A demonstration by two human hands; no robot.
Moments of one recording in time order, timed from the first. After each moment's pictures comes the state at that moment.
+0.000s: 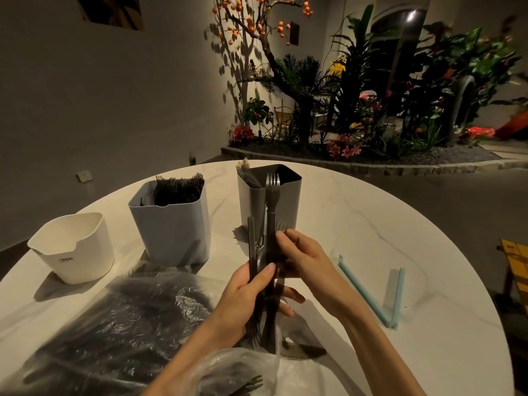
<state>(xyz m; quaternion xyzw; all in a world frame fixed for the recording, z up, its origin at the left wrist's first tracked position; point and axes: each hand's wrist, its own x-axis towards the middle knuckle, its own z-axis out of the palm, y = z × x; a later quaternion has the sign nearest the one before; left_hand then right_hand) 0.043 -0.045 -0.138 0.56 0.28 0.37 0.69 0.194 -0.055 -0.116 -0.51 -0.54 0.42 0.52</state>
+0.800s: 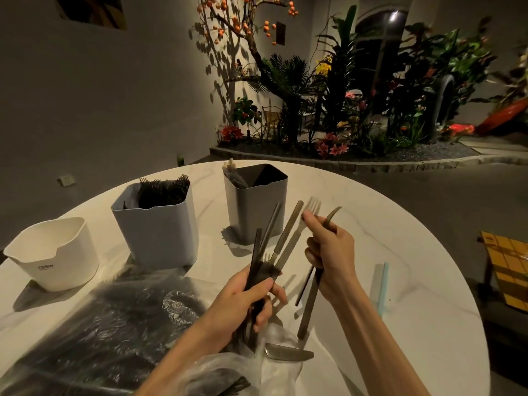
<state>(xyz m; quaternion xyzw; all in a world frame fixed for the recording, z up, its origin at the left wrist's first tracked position) 0.044 -0.041 -0.150 0.59 0.27 0.30 0.70 0.222 -0.053 -0.110 -0.49 -0.28 0.38 0.73</state>
